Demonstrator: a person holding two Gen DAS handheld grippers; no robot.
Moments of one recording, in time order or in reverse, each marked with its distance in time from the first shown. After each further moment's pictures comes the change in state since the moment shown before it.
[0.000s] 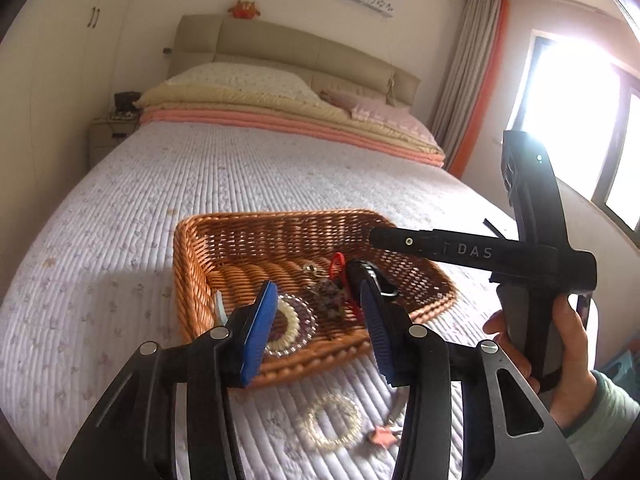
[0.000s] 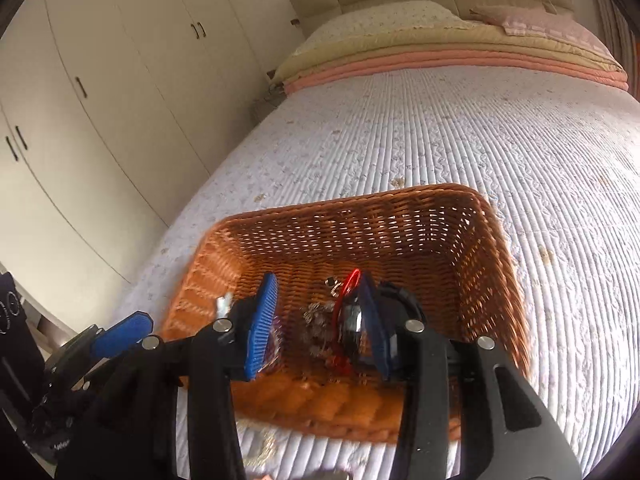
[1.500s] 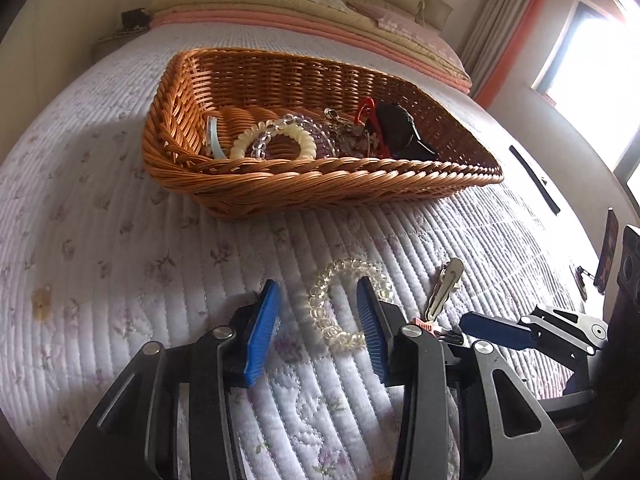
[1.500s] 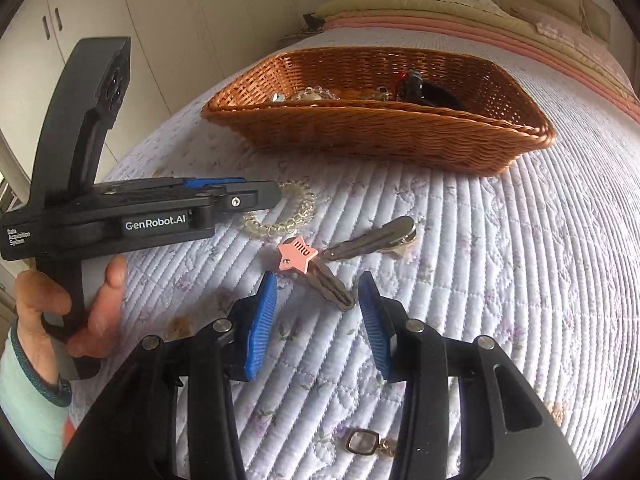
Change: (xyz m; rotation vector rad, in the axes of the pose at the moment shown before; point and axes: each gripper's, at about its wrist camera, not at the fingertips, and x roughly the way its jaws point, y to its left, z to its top) left arm 0.058 0.011 -0.079 -0.081 0.336 0.047; right arm -0.019 0.043 -0.159 -0.219 0.179 -0.055
